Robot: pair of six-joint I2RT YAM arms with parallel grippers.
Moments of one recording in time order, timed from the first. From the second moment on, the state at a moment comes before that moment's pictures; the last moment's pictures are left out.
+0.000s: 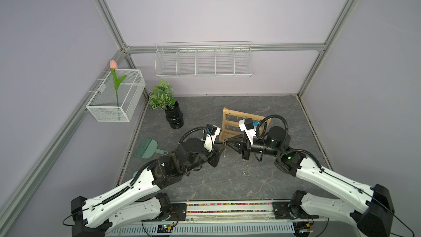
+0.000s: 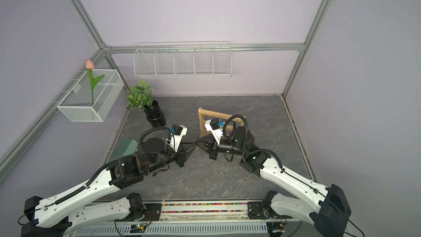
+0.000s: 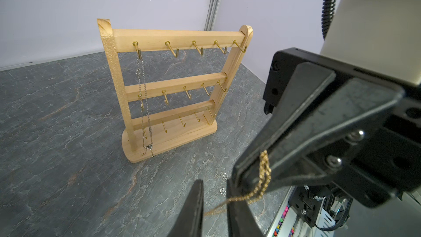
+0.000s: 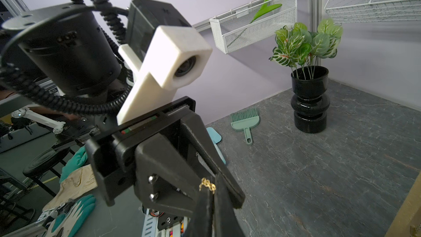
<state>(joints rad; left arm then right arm) -1.08 0.92 0.91 -0.35 -0.11 -0.34 0.83 1.08 0.79 0.26 -0.58 0.31</state>
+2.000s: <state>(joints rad) -1.19 0.95 1.04 -0.36 -0.43 -0.23 0.81 1.06 0.70 0.26 -0.54 0.34</state>
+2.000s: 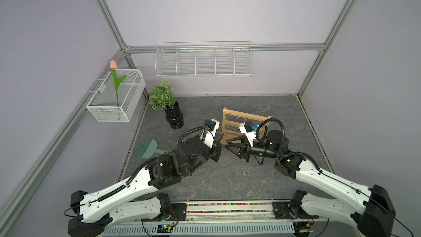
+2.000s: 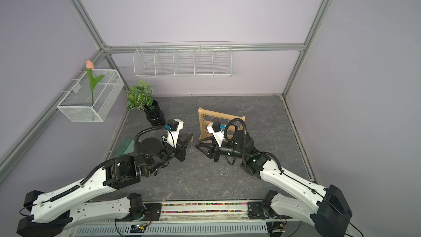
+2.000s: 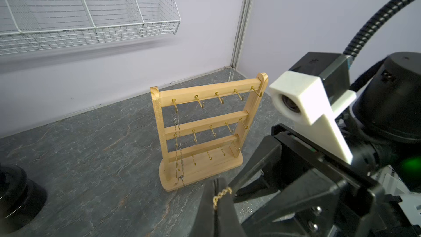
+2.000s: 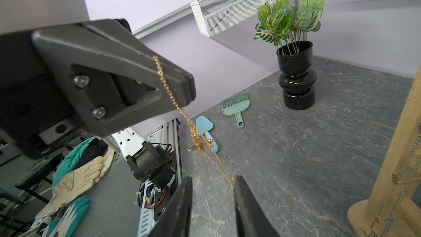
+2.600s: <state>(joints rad) -1.21 0.98 1.07 -0.41 -0.43 -0.23 0.81 1.12 0.74 0.33 -0.52 0.34</state>
